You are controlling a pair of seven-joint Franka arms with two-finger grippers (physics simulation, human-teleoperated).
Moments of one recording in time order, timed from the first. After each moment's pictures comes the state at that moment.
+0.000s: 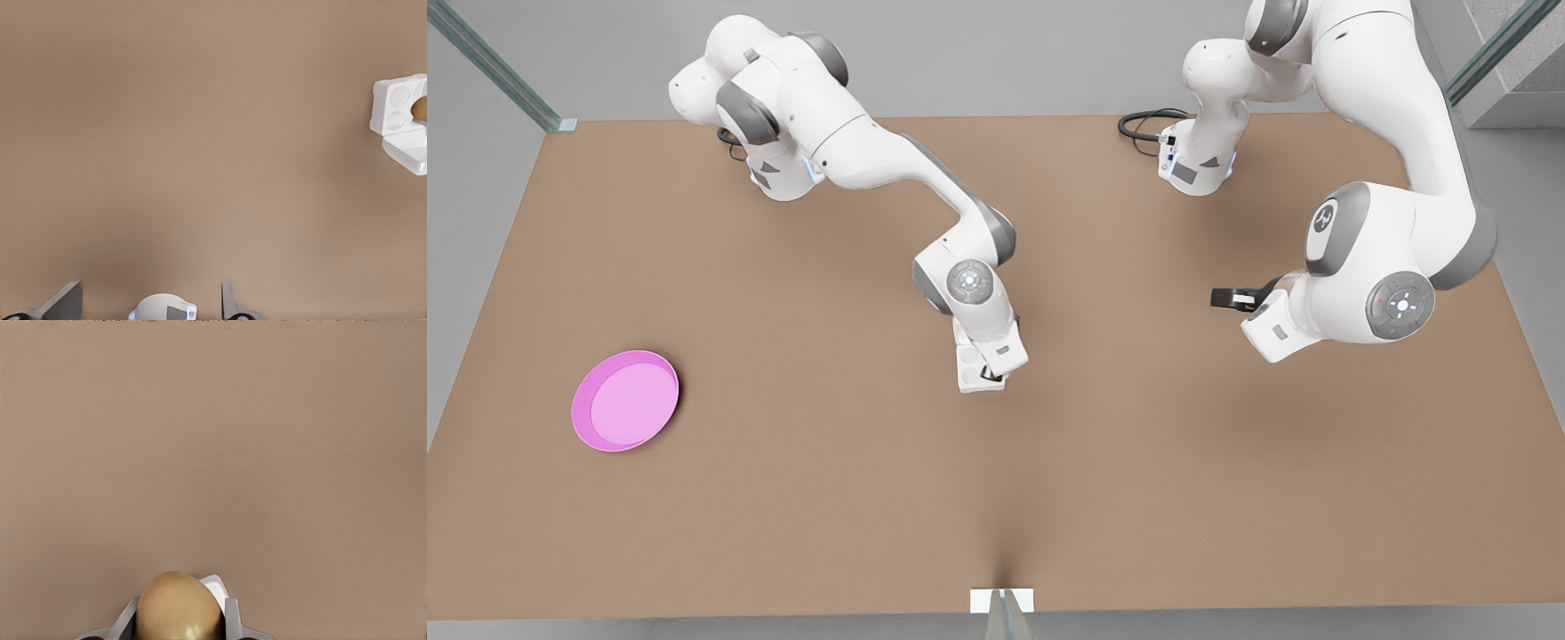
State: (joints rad) left arm -0.14 0.36 -0.04 -1.28 -0.10 1.22 -0.09; right arm 0.74 0.77 0.02 -1.31 0.12 2.24 -0.51
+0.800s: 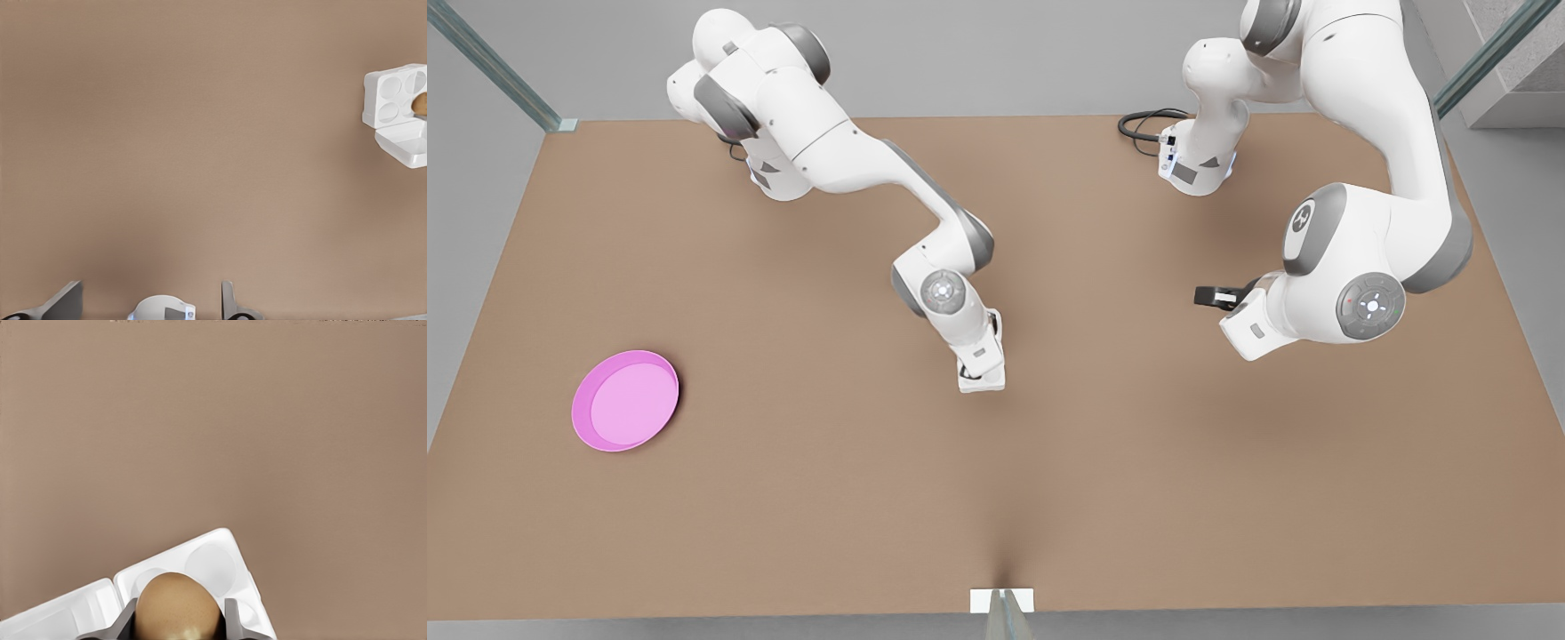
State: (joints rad) left arm -0.18 0.37 -0.04 -1.28 -0.10 1.23 -0.09; right arm 0.64 0.70 0.11 -1.51 0.10 2.31 -0.57
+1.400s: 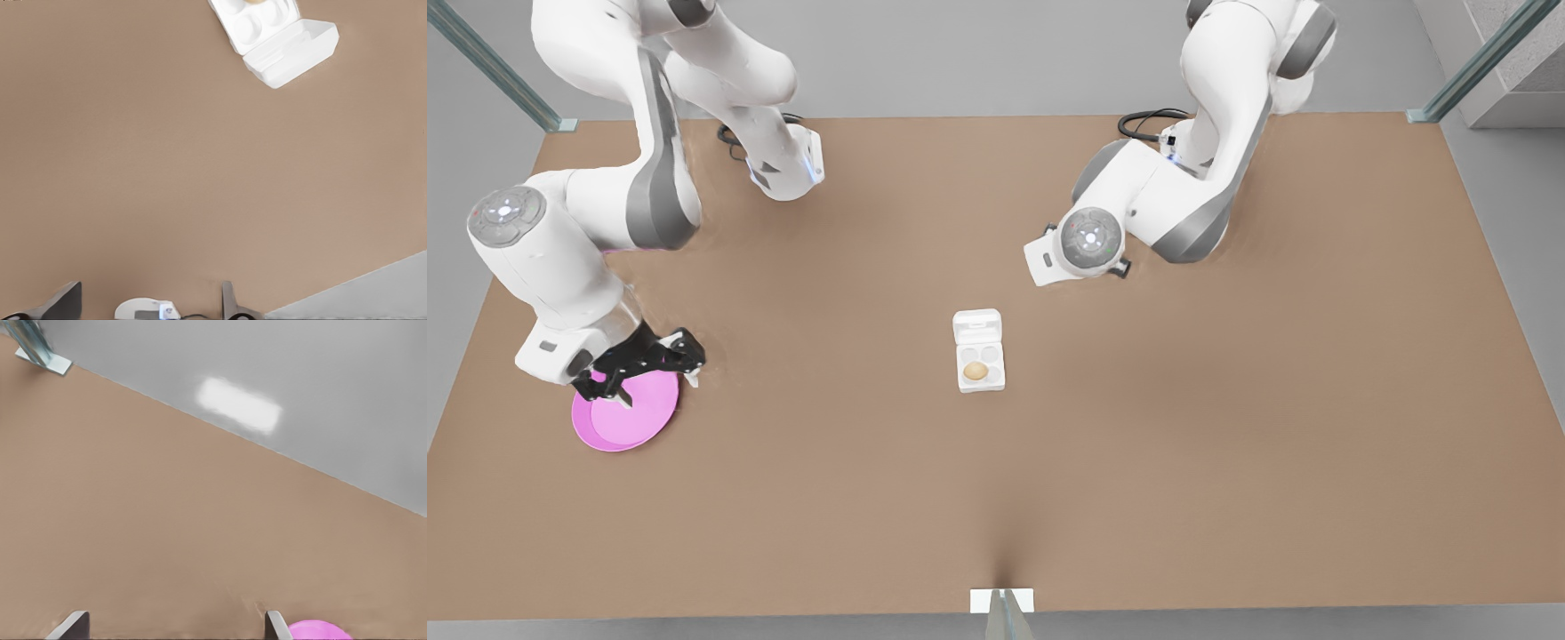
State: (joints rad) left arm -0.69 0.45 -0.04 -1.28 -0.16 1.28 -0.18; right arm -0.12 0.17 0.07 -1.50 -0.07 1.93 -0.27
